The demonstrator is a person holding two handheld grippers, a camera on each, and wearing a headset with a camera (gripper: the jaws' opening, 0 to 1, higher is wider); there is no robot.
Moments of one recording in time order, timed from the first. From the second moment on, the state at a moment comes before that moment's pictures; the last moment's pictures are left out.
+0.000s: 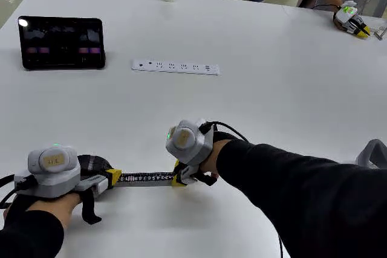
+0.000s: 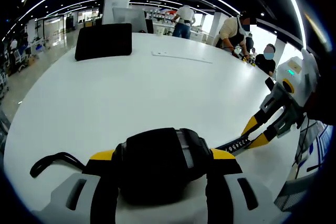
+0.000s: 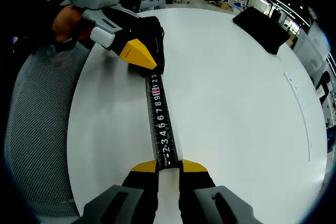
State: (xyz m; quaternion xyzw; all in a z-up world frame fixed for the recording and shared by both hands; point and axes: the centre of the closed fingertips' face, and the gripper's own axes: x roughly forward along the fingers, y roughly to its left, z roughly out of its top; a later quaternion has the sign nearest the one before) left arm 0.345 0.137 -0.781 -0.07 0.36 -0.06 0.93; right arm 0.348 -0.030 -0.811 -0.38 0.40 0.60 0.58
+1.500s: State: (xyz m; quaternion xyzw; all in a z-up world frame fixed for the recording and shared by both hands) left arm 0.344 0.137 -0.781 -0.07 0.36 -0.06 0.93; right arm 0.345 -0.008 -0.809 -0.36 0.39 0.61 0.59
